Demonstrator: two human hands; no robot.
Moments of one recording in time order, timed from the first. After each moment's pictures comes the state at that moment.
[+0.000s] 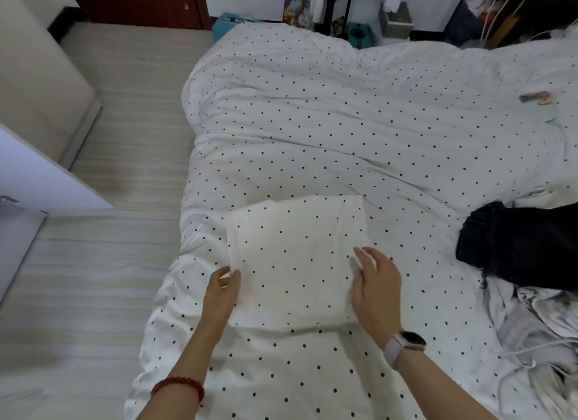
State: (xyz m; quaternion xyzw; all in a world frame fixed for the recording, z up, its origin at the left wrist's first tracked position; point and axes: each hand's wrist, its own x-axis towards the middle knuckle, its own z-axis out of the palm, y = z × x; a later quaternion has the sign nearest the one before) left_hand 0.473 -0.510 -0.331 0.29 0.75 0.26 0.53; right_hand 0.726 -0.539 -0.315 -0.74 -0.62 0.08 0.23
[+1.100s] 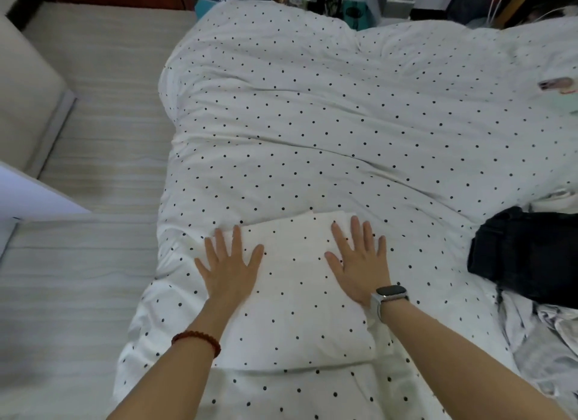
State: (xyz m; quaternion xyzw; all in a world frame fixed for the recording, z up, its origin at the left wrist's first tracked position) left_hand 0.520 -0.396 -0.386 0.60 0.75 -0.06 0.28; right_hand 0.756 -0.422 -0.374 -0.72 -0.67 0.15 -0.08
